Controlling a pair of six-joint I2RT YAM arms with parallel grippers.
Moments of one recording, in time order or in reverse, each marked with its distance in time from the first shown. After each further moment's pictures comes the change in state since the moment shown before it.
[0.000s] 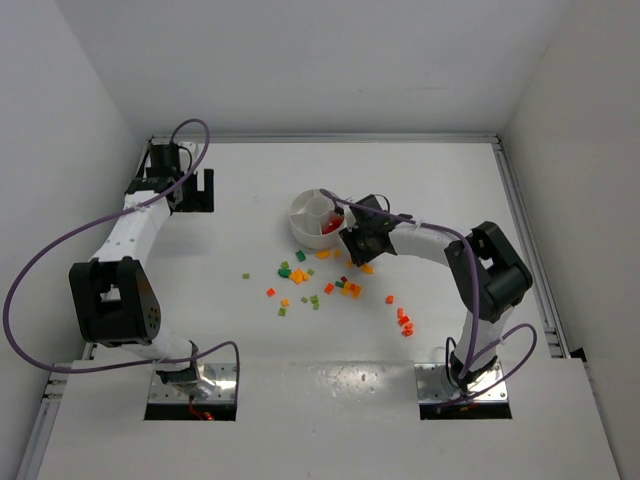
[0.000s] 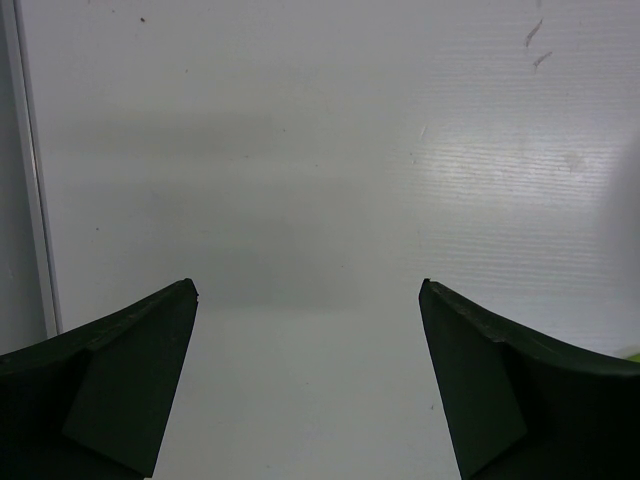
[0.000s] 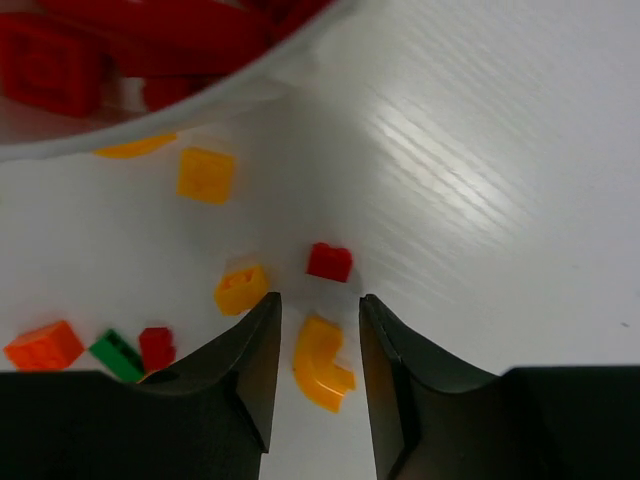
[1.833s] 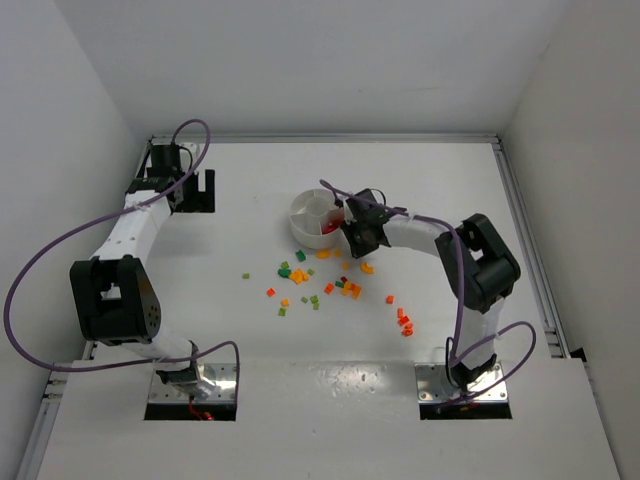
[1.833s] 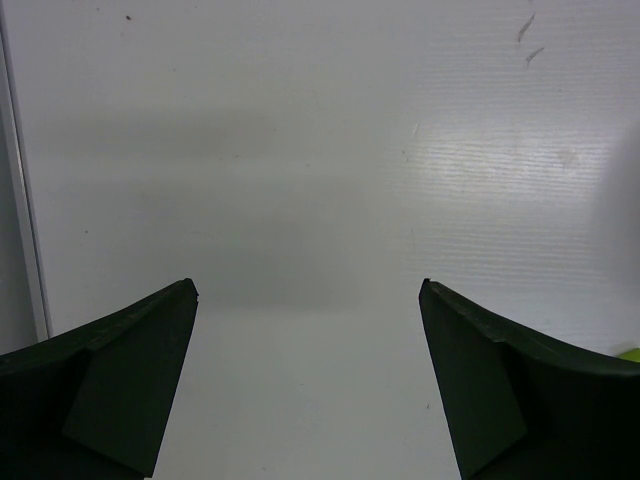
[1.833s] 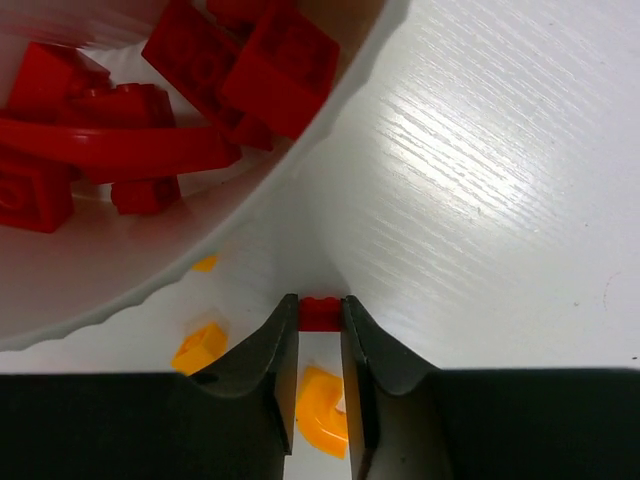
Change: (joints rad) left arm 0.000 0.009 0.000 0.000 0.018 0.000; right arm -0.018 0.088 0.090 -0.020 -0.019 0.066
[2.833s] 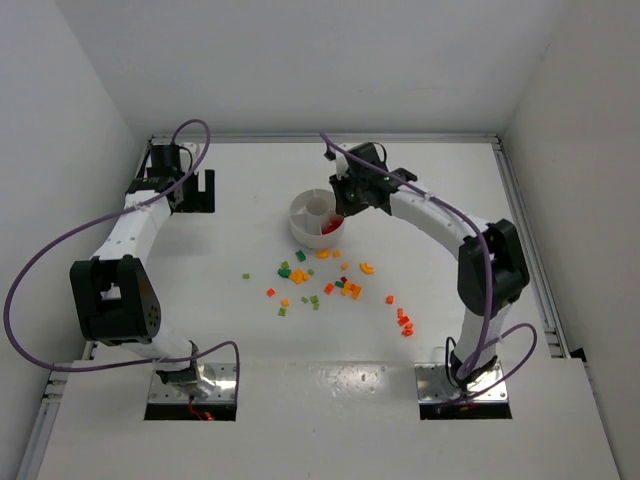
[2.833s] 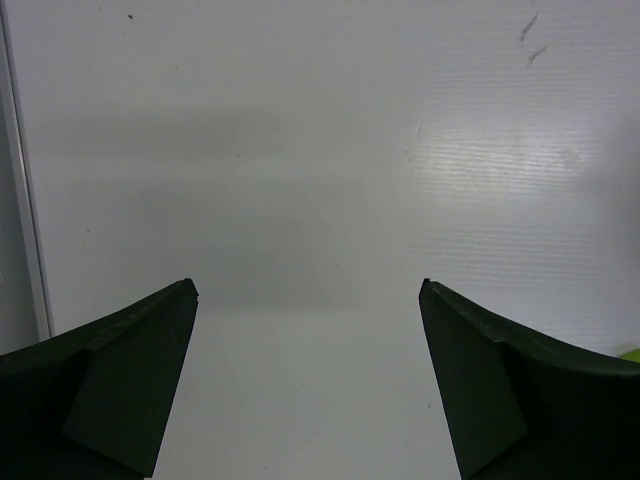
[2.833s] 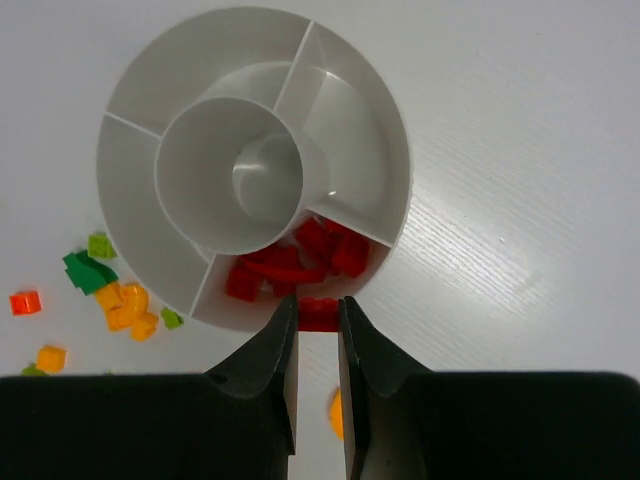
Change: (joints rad) left arm 0.000 0.000 0.000 -0.001 -0.004 0.001; right arm -0.011 -0.076 0.355 -0.195 -0.078 -0.023
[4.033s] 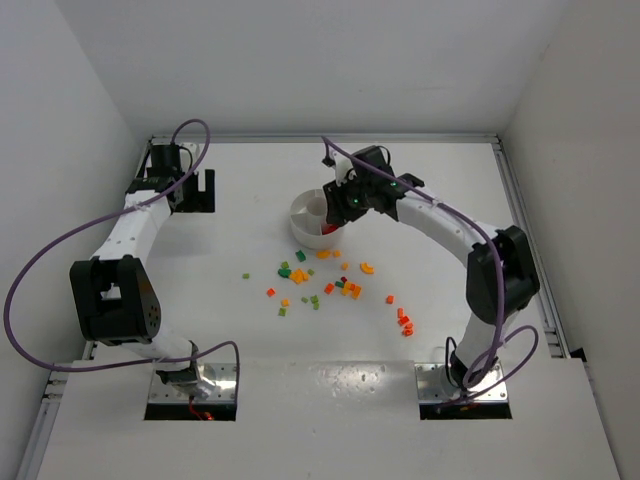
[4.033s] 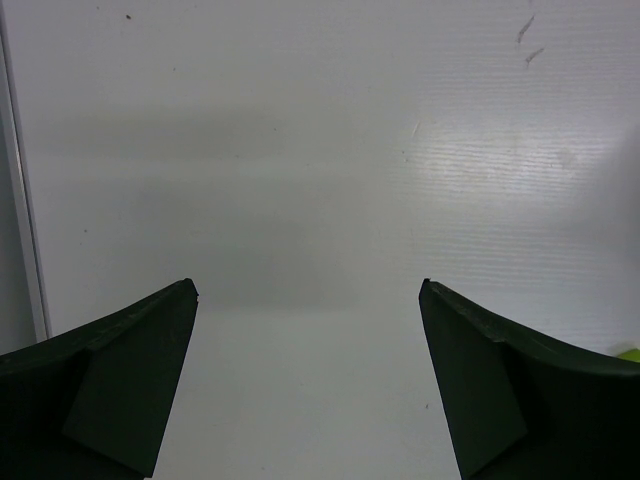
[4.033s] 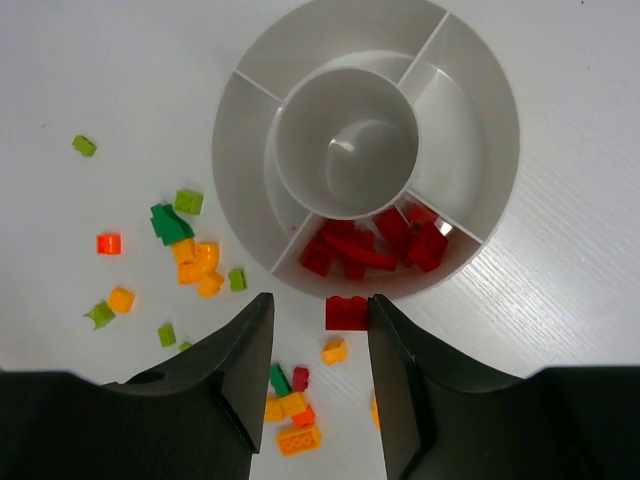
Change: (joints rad) left arm 0.000 0.000 0.001 0.000 0.004 -0.005; right arm 0.000 -0.061 -0.075 0.038 -0.203 -0.035
